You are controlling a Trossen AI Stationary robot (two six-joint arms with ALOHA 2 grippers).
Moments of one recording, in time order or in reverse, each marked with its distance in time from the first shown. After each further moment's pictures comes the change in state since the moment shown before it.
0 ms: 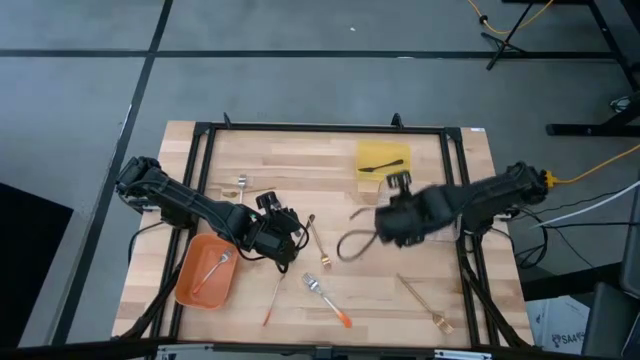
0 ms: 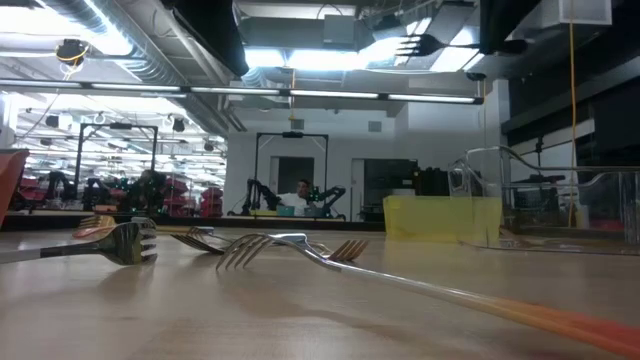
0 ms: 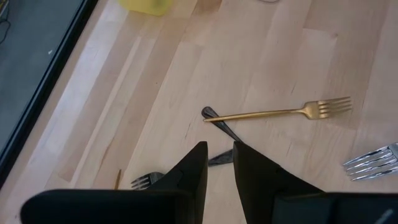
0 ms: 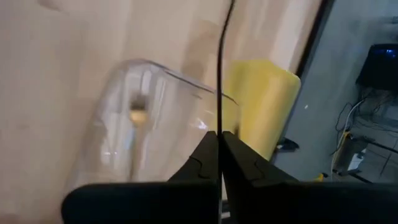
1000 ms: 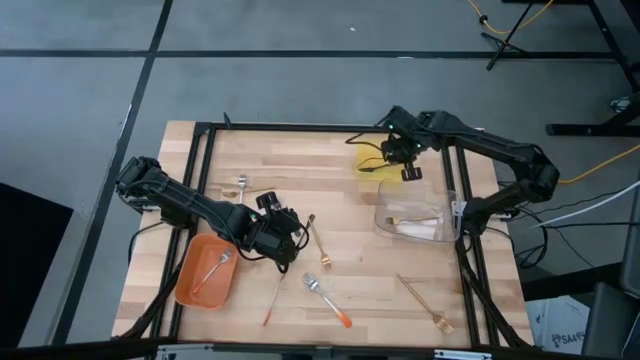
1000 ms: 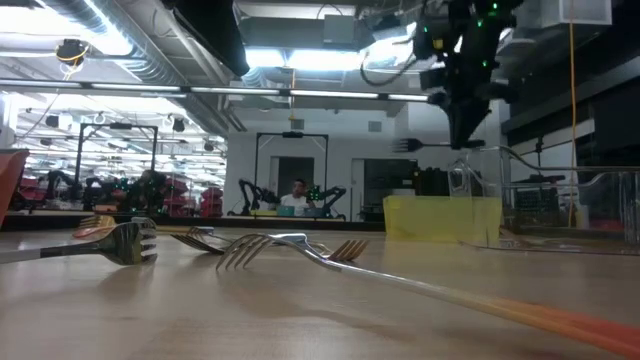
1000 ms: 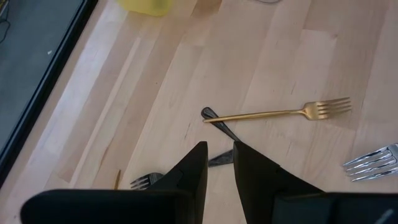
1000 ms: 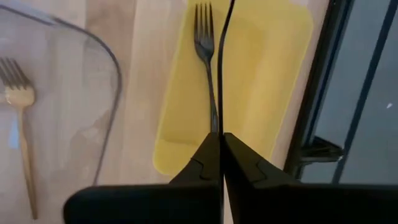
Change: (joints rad) left arm 0.001 0.000 0.000 0.003 0.000 0.000; right arm -0.871 -0.131 -0.381 0.496 -0.406 -0.767
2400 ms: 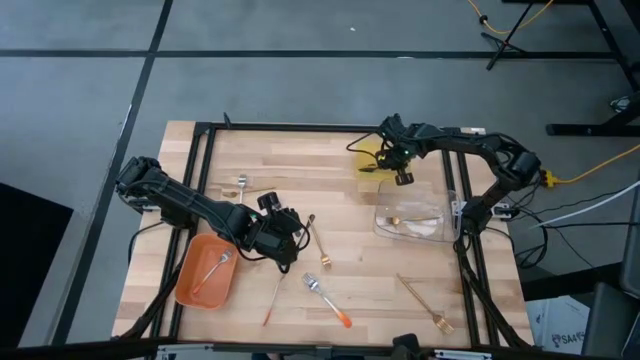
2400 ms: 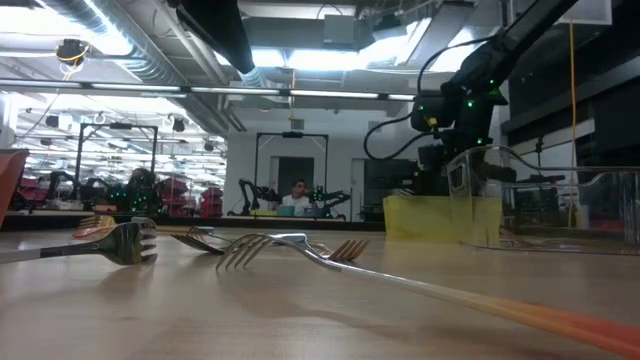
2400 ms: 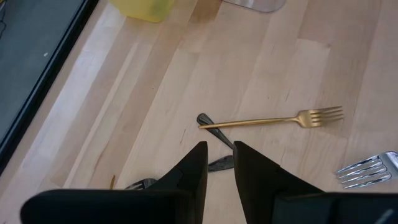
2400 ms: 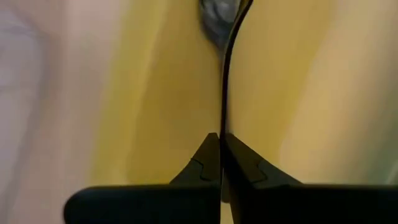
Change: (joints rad) left arm 0.000 0.000 0.000 0.030 -0.001 -0.002; right arm -0.130 0.180 -0.281 0.427 -0.056 -0.171
